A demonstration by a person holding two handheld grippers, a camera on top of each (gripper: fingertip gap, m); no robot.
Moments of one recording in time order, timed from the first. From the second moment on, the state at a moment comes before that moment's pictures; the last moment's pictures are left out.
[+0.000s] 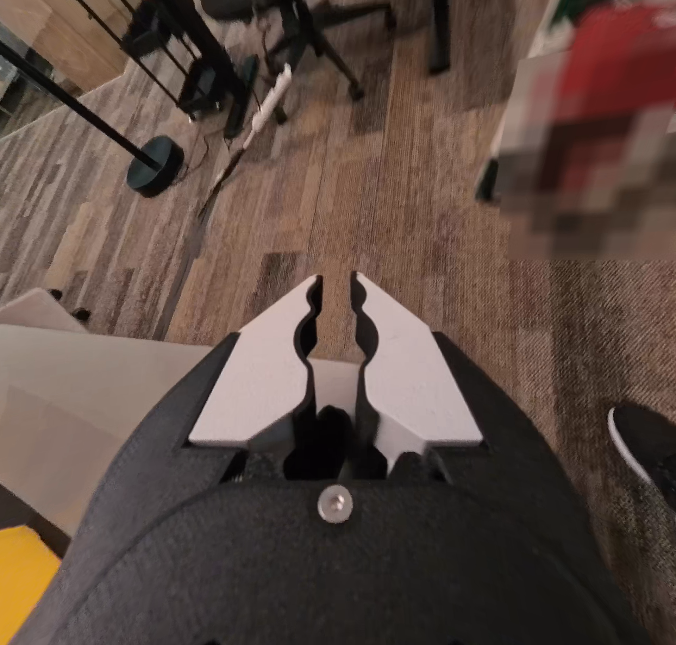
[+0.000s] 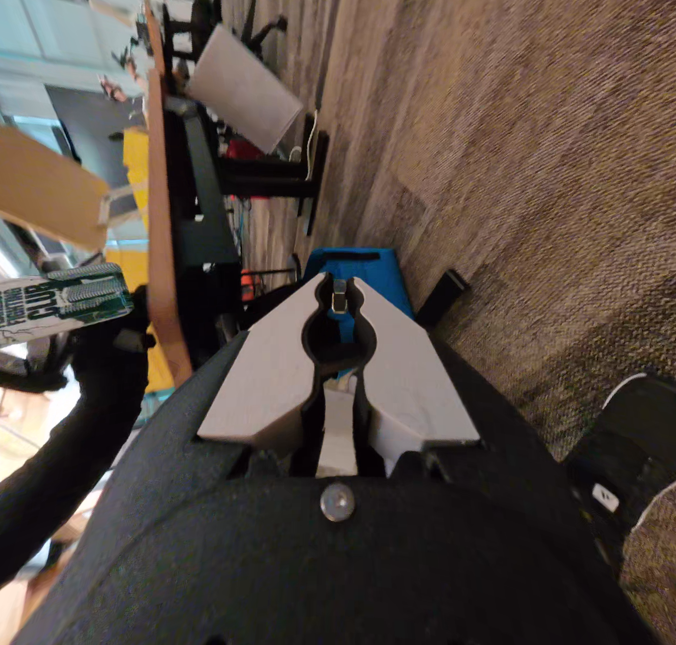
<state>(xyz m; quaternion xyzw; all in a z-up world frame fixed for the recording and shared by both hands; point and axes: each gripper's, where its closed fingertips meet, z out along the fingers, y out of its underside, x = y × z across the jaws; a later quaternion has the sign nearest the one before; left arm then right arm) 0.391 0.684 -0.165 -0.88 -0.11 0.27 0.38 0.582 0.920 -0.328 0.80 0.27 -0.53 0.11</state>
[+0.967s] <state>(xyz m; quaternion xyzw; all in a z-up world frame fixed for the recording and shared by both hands) 0.968 -0.202 0.085 -0.64 -0.61 0.42 0.22 0.875 -0.021 0.084 0.31 0.70 -0.45 0.45</state>
